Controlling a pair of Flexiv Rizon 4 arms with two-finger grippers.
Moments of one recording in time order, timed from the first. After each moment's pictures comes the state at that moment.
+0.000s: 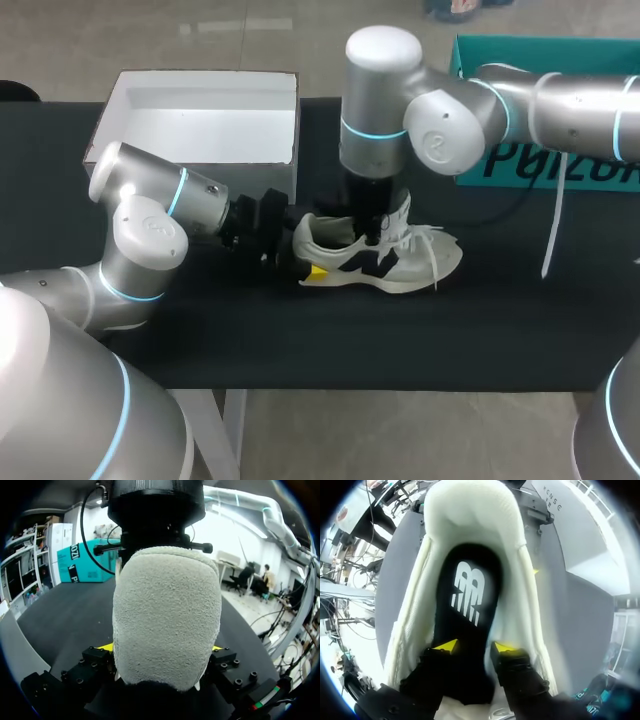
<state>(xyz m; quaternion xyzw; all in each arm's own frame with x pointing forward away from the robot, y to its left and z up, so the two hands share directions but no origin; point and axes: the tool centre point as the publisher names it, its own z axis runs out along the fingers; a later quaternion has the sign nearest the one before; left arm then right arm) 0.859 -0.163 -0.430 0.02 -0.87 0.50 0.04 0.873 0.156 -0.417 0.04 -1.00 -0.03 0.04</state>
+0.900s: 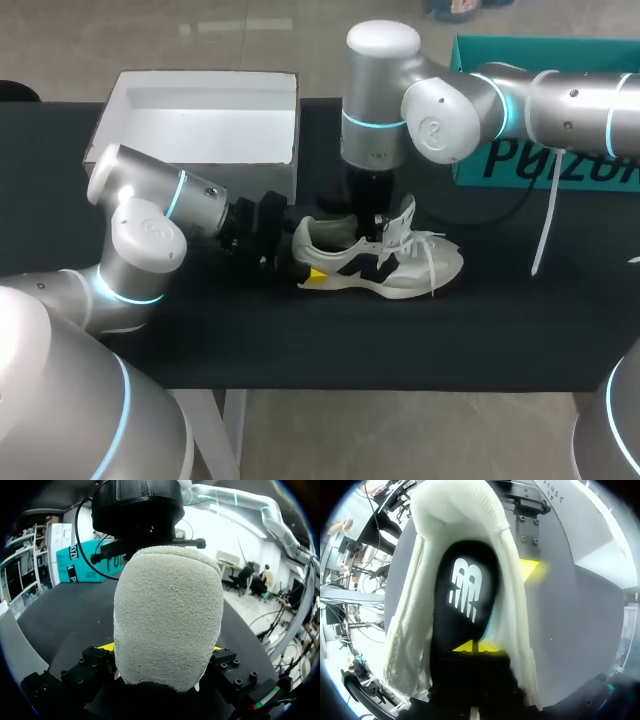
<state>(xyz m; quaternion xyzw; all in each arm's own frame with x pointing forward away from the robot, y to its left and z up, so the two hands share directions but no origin) 0.854 -0.162 -0.430 0.02 -0.87 0.50 0.04 0.867 0.154 -0.419 0.01 -1.00 -0.03 0.09</state>
